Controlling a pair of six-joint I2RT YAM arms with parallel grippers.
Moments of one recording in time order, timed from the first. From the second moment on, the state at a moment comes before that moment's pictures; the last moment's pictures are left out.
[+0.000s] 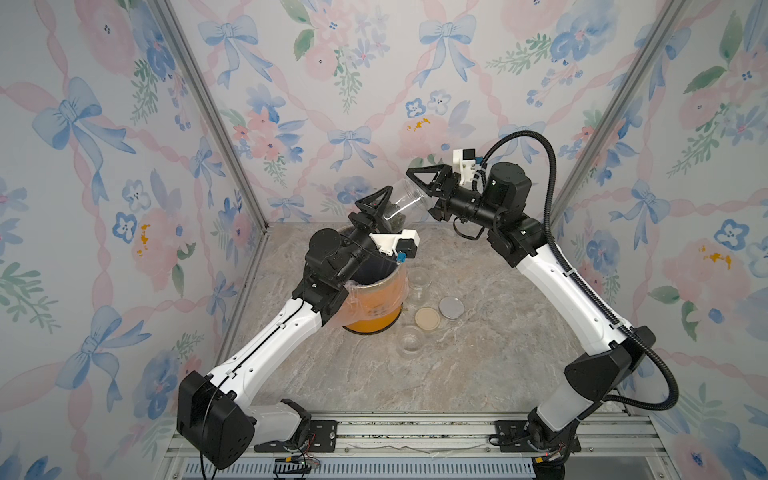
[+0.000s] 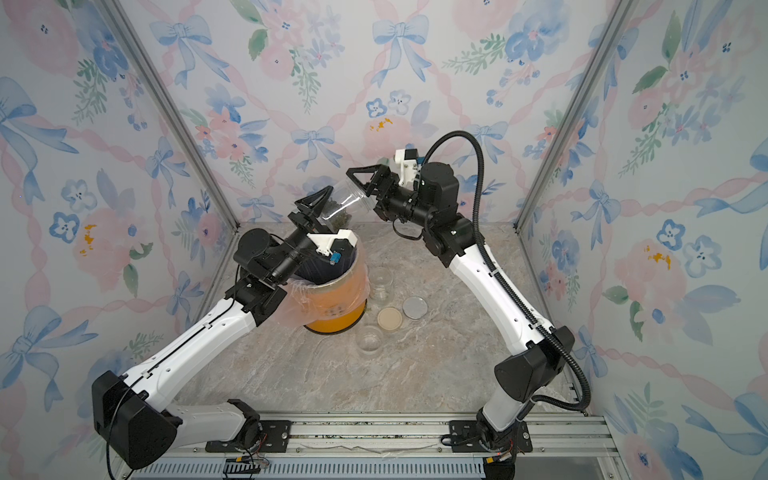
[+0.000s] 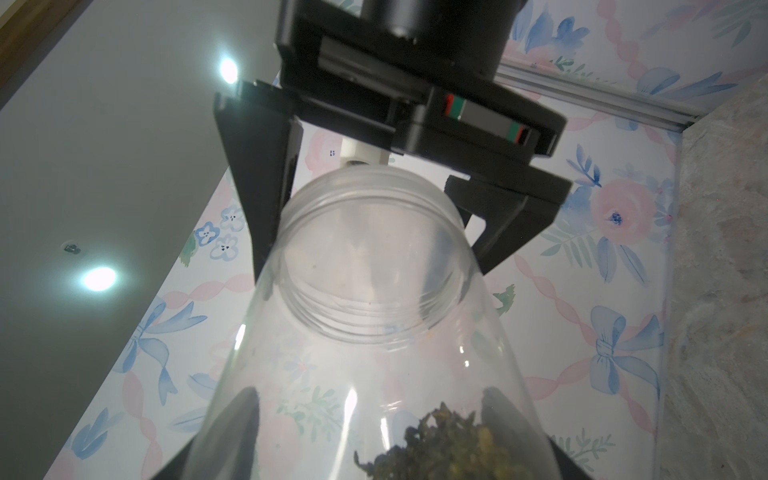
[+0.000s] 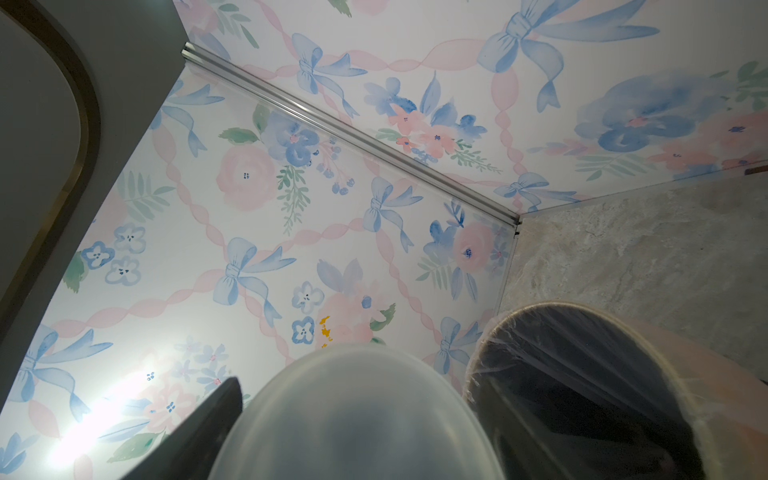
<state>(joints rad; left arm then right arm) -0.55 1.29 1.16 0.43 0.14 1.27 0.55 1.67 1.89 -0.18 -0.46 1.12</state>
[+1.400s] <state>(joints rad) -0.55 1.29 1.21 0.40 0.30 0.27 0.51 1.68 1.96 -0.15 -0.65 0.97</state>
